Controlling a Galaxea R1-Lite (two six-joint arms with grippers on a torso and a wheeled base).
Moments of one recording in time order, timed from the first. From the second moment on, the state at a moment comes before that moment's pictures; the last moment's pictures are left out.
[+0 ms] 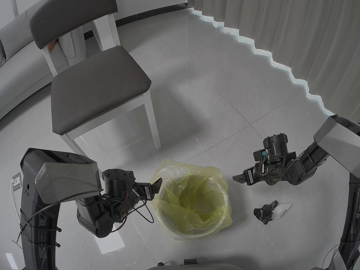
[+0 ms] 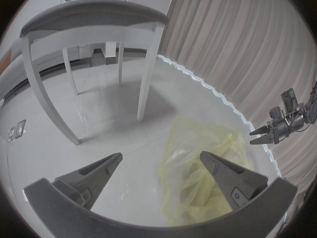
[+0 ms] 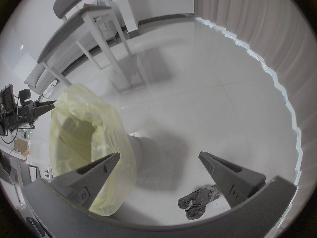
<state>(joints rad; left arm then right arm) -0.44 2.39 -0.64 -1.38 0.10 -0.27 0.27 2.26 -1.03 -0.49 0.09 -0.06</state>
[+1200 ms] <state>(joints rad) -0.42 2.52 -1.03 -1.09 0.10 -0.24 0.37 2.48 -1.33 -0.49 0.08 -0.04</state>
